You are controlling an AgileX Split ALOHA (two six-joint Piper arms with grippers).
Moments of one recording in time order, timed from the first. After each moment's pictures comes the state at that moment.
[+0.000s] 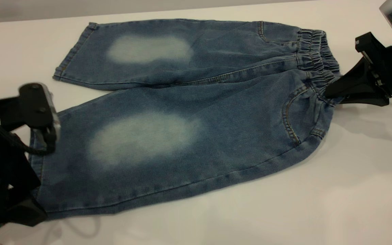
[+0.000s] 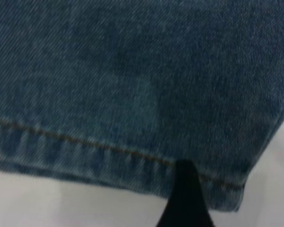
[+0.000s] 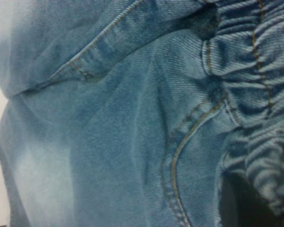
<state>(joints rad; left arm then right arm) -0.24 1.79 -0.46 -0.48 0.27 1.27 -0.23 2.16 -0.79 1.63 0.81 -1.40</state>
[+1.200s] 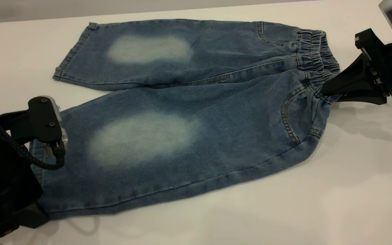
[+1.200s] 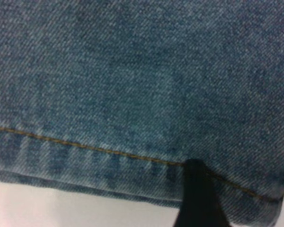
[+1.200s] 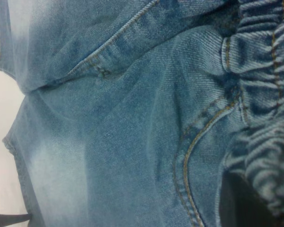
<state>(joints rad) -0.25 1.89 -0.46 -0.48 0.18 1.27 -0.23 2.16 -0.79 1.63 0.84 -1.40</state>
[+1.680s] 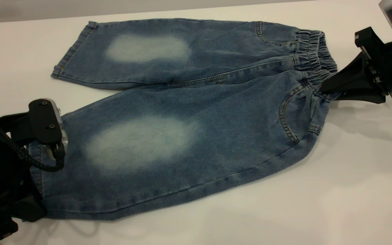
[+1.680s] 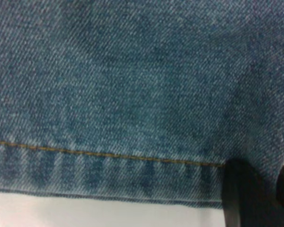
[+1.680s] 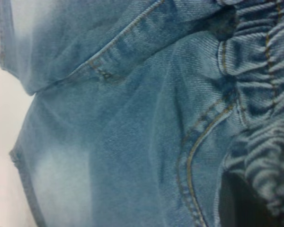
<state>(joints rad) -0.25 1.89 -0.46 -0.47 0.21 1.27 -0.23 2.16 -0.79 1.64 0.86 -1.40</state>
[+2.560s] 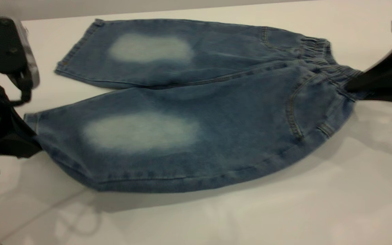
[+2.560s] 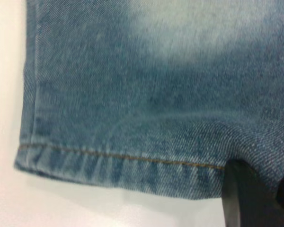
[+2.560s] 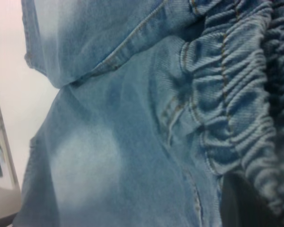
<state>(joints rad) -0.25 1.49 -0.46 -0.47 0.30 1.27 -0.36 2.03 -0.61 1.60 0.91 -1.35</state>
